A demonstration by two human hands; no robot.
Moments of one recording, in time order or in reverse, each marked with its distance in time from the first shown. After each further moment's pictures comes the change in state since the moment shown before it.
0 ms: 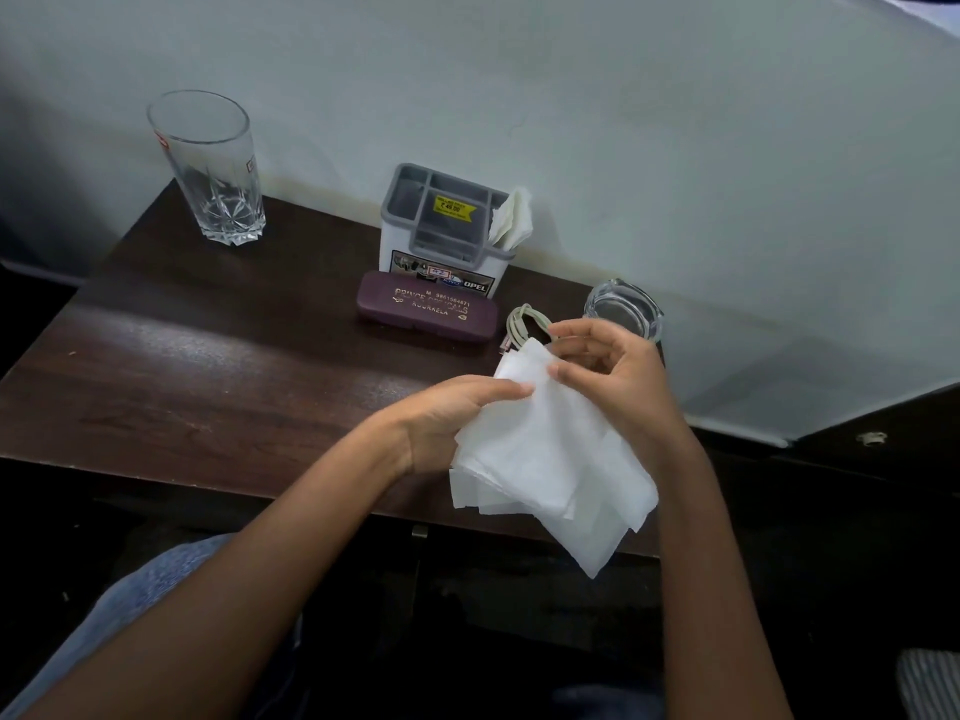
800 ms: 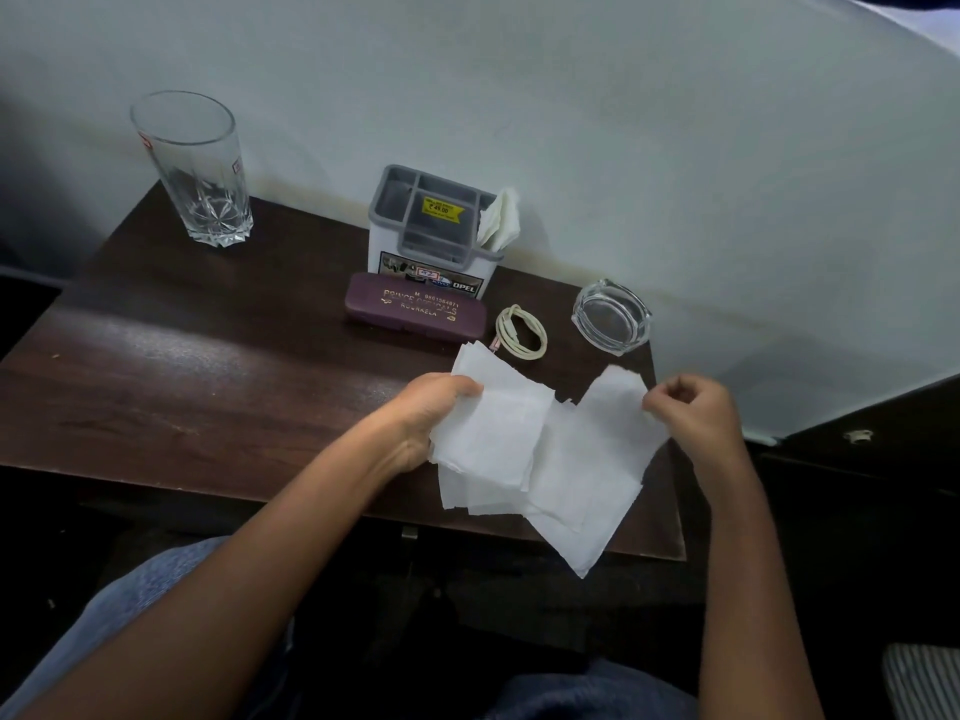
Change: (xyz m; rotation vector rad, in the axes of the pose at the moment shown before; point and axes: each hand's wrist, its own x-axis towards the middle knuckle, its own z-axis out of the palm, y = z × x) left_hand 0.012 -0.004 -0.009 0.022 0.379 0.018; right_hand -0.003 0.064 -0.057 -0.127 0.344 0.327
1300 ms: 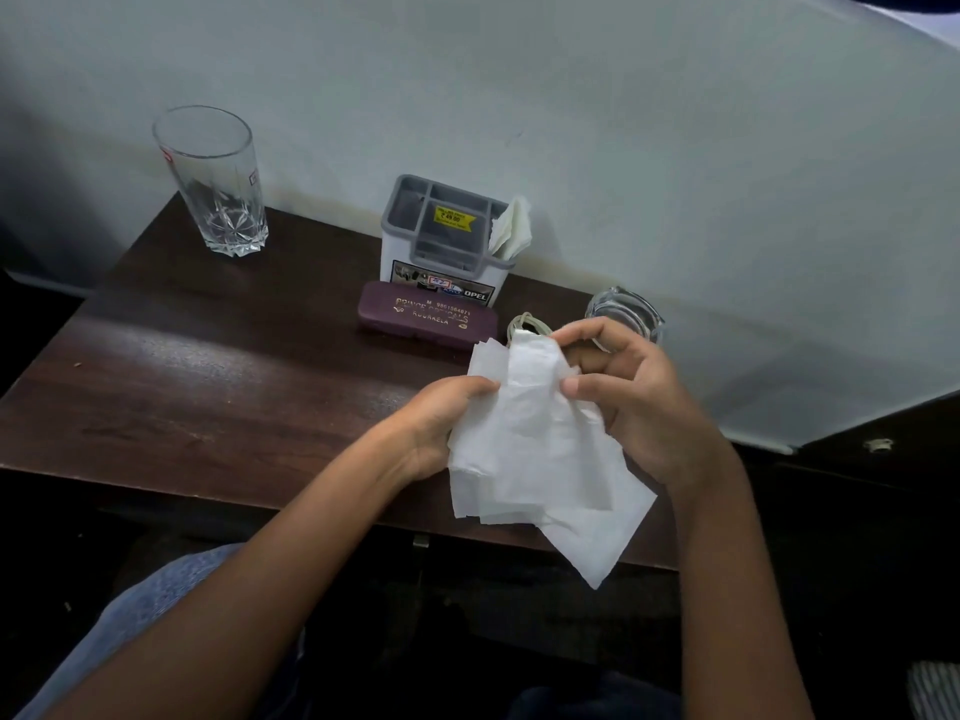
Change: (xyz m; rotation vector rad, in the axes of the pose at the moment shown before) left_hand 0.001 0.001 0.003 -0.105 -0.101 0.016; right_hand -0.040 -0.073 0.027 0.586 -0.753 -0.150
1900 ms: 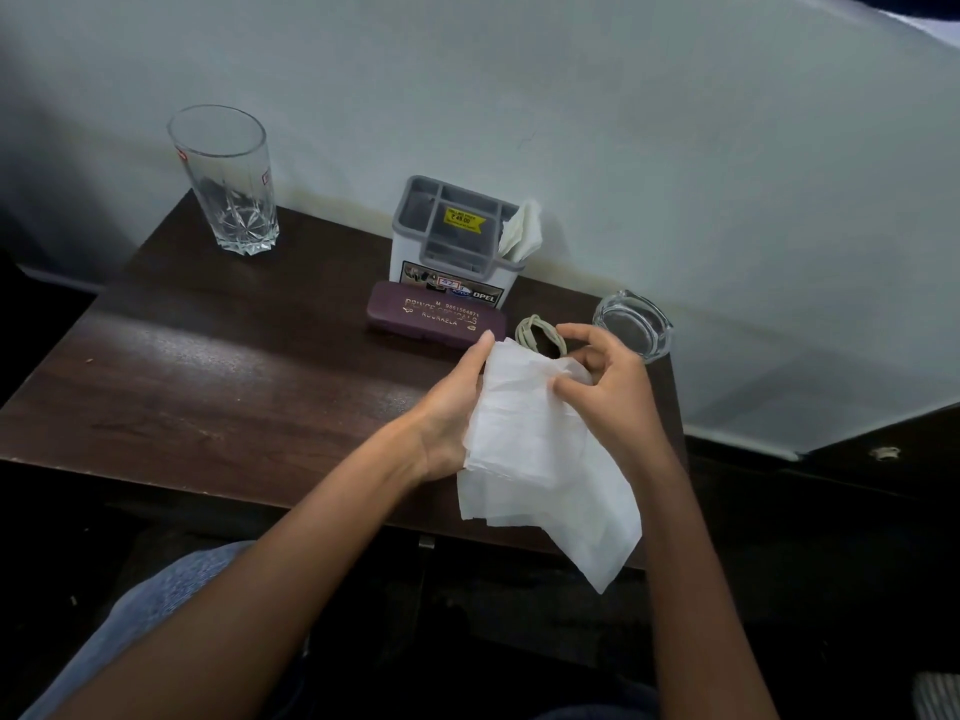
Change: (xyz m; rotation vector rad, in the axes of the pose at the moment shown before) left_hand -0.006 0.005 0.004 -0.191 -0.196 -0.042; right_hand 0.022 0.028 0.014 -0.539 0.408 -0.066
